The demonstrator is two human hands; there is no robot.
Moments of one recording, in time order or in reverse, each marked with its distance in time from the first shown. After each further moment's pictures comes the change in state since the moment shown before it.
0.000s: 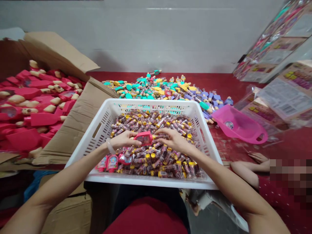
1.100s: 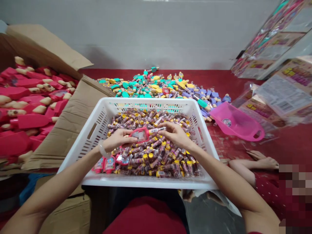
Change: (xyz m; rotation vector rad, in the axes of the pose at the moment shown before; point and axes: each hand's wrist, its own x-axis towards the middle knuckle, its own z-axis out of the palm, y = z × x) left_hand -0.003 0.019 -0.007 -0.220 0.062 -0.125; right_hand 0.002 -0.004 -0.013 0.290 0.126 0.203
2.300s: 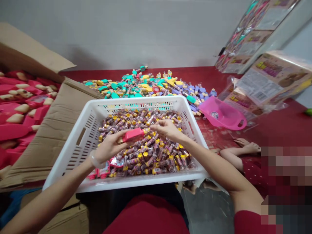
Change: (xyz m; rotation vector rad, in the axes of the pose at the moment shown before) left_hand -0.011 0.008 0.013 0.176 0.160 0.240; right_hand 0.007 0.003 -0.003 0.178 -0.040 0.116
